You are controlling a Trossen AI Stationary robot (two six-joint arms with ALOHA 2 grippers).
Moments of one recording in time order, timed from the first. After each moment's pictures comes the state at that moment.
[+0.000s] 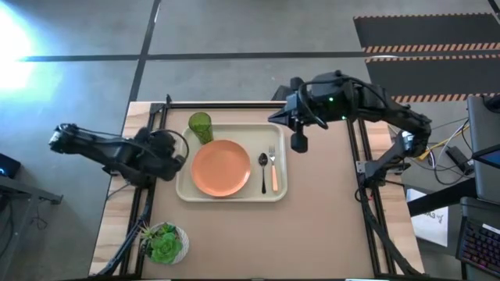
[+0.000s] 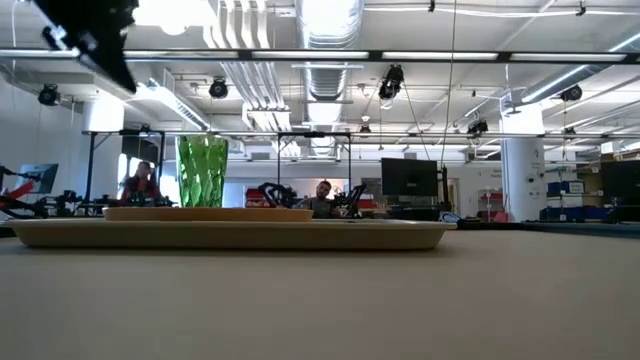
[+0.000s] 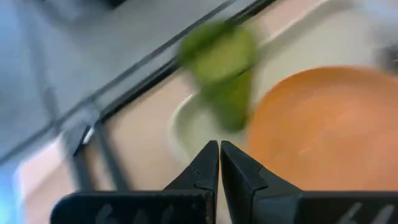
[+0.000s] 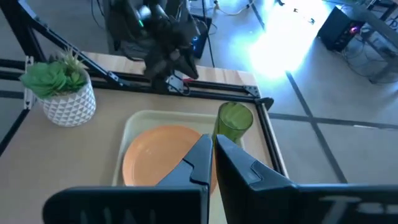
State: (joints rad) left arm -0.29 0.89 0.93 -1.37 -0.86 -1.05; right arm -0.09 1.59 2.12 -0.99 0.00 -0.19
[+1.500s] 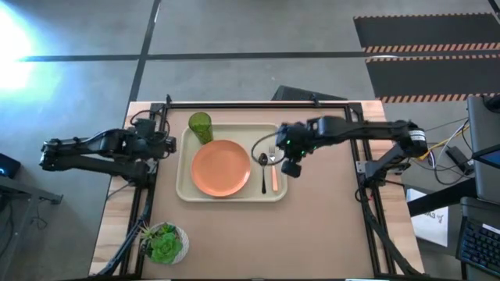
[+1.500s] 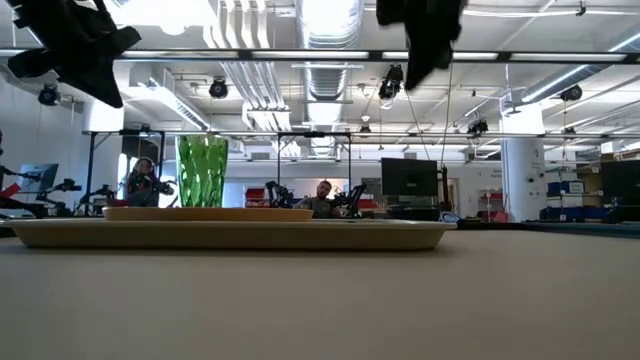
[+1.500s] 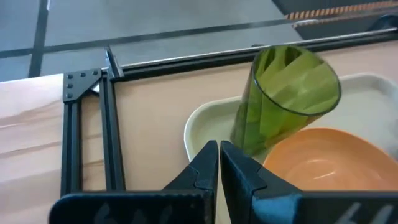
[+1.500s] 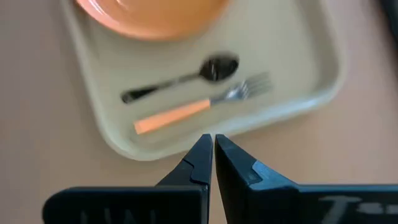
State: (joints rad) left arm 0.02 0.65 0.82 -1.26 -0.80 -1.14; right arm -0.08 1.57 1.49 -1.08 0.05 0.19
